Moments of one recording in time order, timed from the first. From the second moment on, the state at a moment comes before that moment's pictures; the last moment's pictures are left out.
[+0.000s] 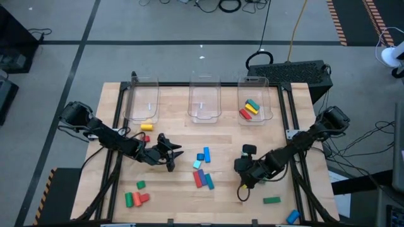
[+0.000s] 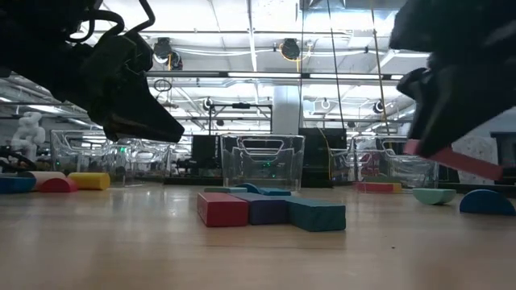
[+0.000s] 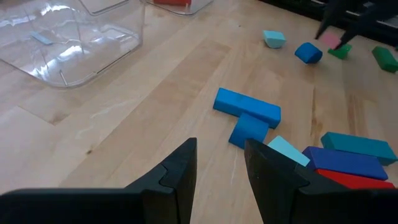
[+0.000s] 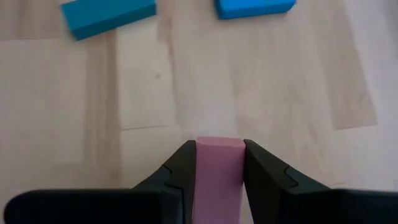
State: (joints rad) left arm -0.42 1.43 0.39 0.49 -0.61 -0.60; right arm 0.56 1.54 0.86 -0.48 0.42 0.59
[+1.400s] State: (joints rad) left arm -0.42 1.43 0.39 0.49 -0.61 -0.60; right arm -0.13 1.07 0.86 -0.59 0.44 0.27
